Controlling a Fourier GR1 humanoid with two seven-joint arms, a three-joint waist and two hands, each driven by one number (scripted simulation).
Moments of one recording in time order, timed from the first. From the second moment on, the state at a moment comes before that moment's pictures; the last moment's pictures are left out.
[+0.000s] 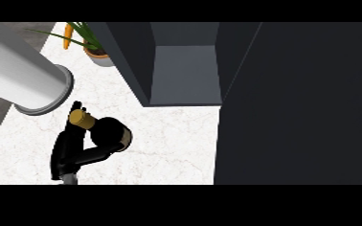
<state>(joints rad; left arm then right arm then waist) 0.04 0.08 0.09 -1.31 0.12 0.13 -0.16 0.16 -0.18 0.33 -2.53 -0.09 0.02 0.44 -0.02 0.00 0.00</state>
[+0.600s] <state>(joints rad) -0.01 0.02 0.14 -1.14 0.19 0.11 -0.30 0.11 -0.17 0.34 -2.52 -0.09 0.00 0.49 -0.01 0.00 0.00</state>
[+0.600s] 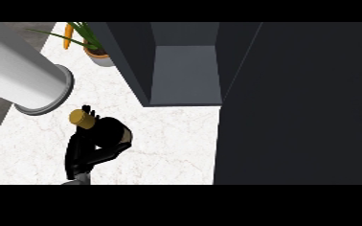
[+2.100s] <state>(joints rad) -0.19 0.00 0.12 -0.89 0.37 0.10 -0.53 0.11 -0.18 0.29 -2.52 -0.10 0.03 0.50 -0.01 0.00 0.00</state>
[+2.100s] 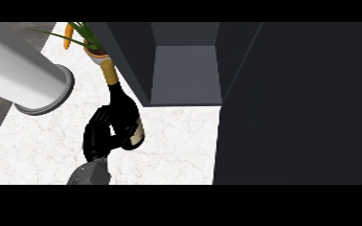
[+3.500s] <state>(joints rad) 0.05 0.01 -0.16 -1.56 0.33 0.06 -0.37 0.14 -0.15 0.30 -2.52 -0.10 0.05 0.47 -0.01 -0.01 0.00</state>
